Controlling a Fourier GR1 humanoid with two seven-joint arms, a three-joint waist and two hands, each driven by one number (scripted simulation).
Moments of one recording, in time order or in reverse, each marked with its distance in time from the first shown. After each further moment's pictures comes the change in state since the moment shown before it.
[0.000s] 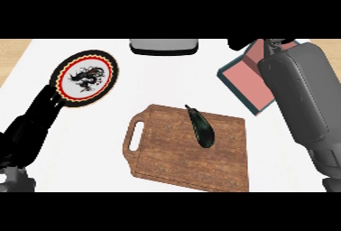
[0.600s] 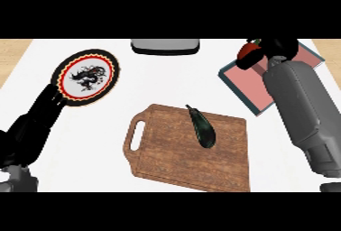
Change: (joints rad) left arm -0.008 -0.008 -0.004 0.012 -0.010 -0.005 -0.017; right arm 0.061 0.015 -0.127 0.301 -0.066 -0.093 -0.136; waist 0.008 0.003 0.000
